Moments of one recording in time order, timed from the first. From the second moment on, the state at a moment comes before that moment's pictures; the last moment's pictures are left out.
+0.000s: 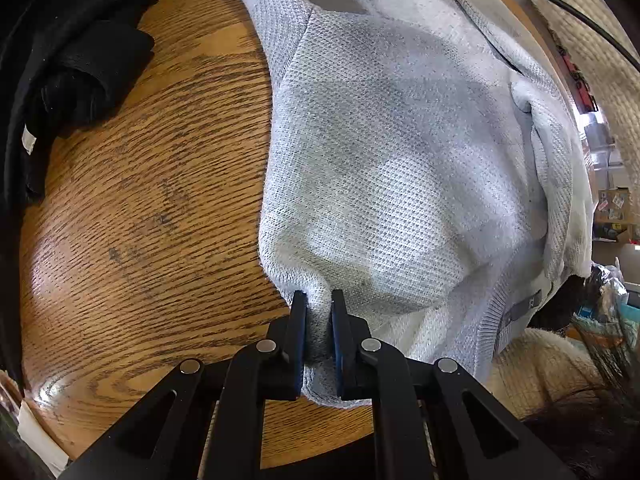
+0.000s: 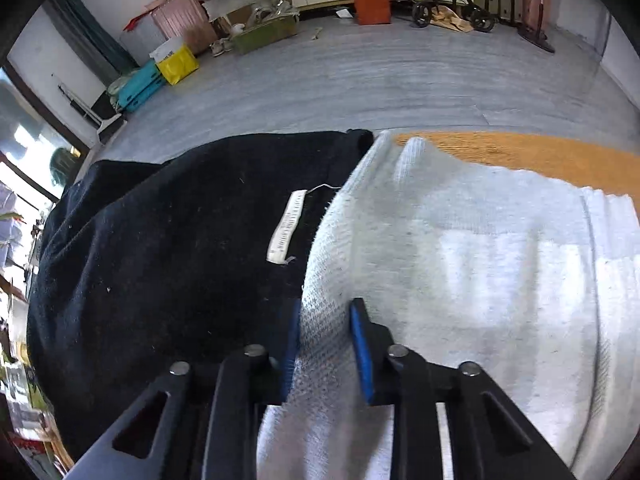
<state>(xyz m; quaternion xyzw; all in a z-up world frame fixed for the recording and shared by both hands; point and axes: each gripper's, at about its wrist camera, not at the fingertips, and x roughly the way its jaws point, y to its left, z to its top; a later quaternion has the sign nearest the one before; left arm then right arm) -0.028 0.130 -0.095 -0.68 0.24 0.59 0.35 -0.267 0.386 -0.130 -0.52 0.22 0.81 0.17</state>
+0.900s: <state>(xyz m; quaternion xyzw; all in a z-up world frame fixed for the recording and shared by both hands) 0.080 0.228 0.038 -0.55 0.26 0.66 0.45 -0.131 0.496 0.006 -0.46 0.16 0.85 0.20</state>
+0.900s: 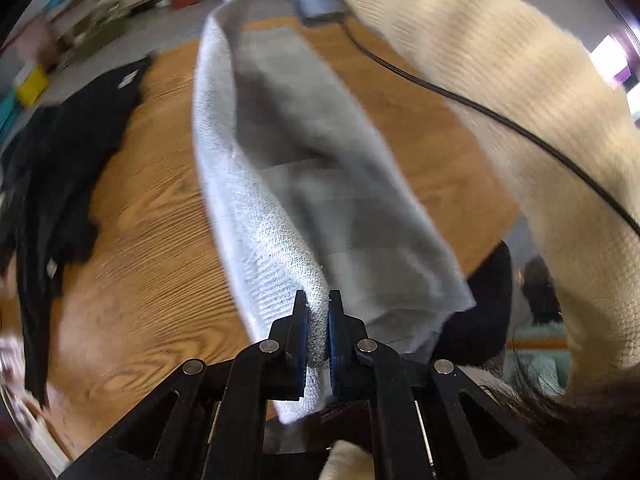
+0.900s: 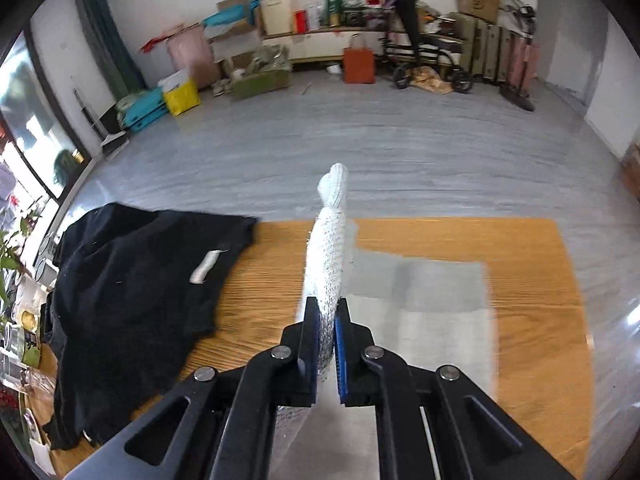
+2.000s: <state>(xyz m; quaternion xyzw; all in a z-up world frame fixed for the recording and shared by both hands) 0.155 0.340 -0.066 -0.65 0.22 0.61 0.39 -0.006 0.656 -0.105 -0.53 0.20 0.77 0.27</state>
